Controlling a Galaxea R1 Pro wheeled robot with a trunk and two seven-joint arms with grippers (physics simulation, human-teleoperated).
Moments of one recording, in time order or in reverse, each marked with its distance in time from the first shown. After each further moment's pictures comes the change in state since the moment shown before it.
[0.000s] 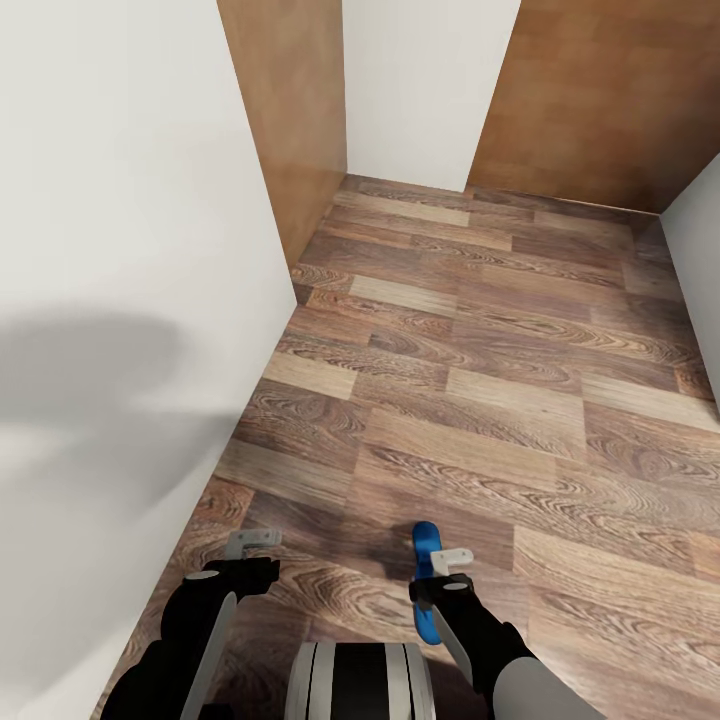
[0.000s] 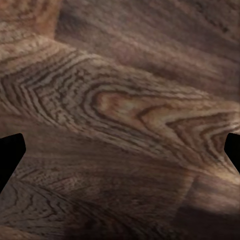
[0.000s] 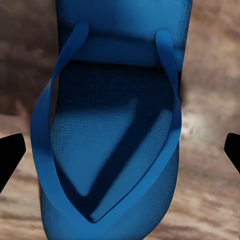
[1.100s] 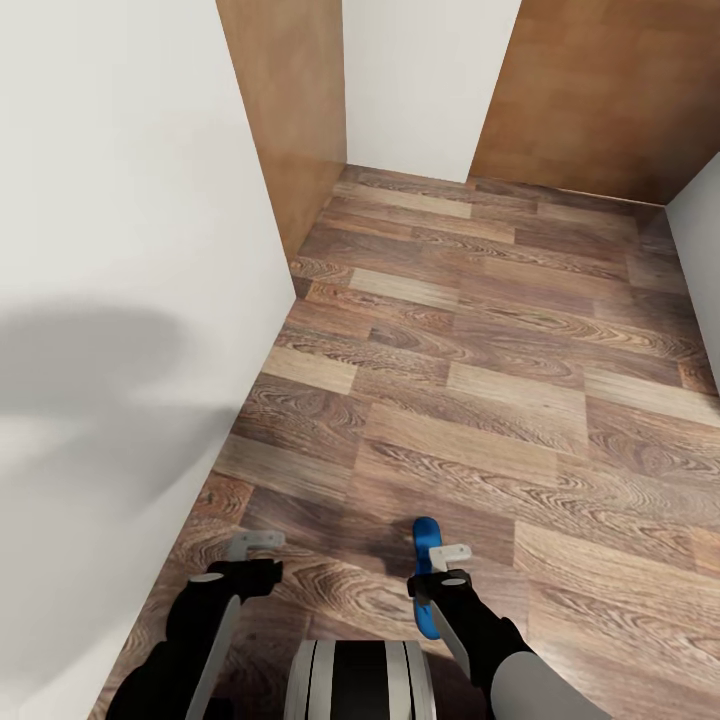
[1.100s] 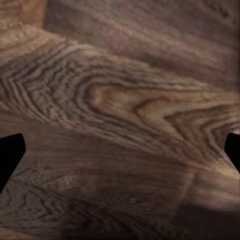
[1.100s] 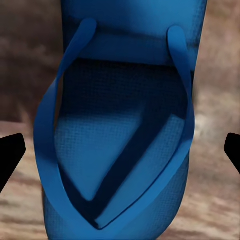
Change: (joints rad) left arm 0.000 0.000 -0.017 0.023 -0.004 -0.027 0.000; right arm -0.012 0.004 0.001 0.003 -0.001 0.002 0.002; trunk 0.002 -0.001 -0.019
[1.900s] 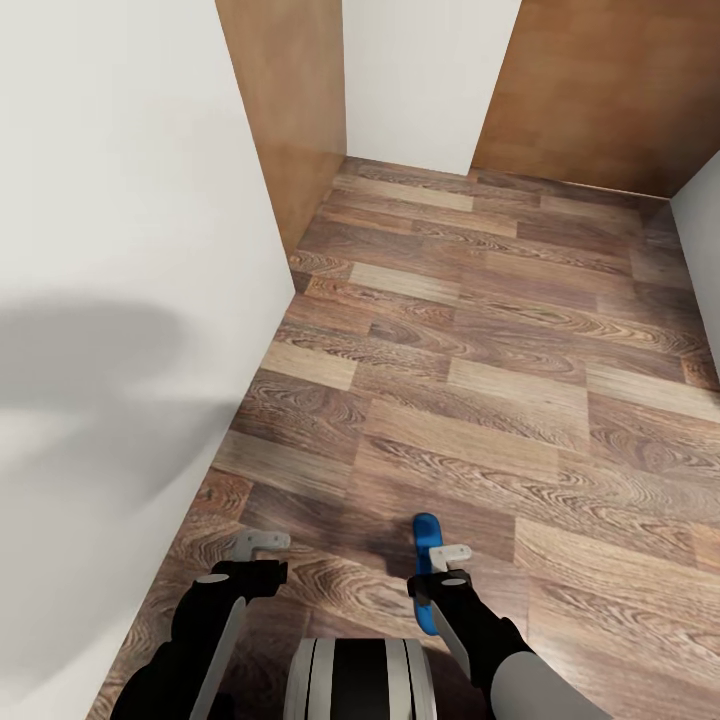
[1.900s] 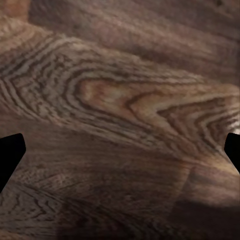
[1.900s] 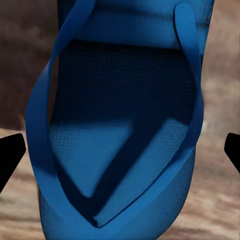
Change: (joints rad) left arm 0.000 0.000 -0.024 0.004 0.002 -0.005 0.005; right arm 0.000 -0.001 0.000 0.000 0.001 0.000 0.000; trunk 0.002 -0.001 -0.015
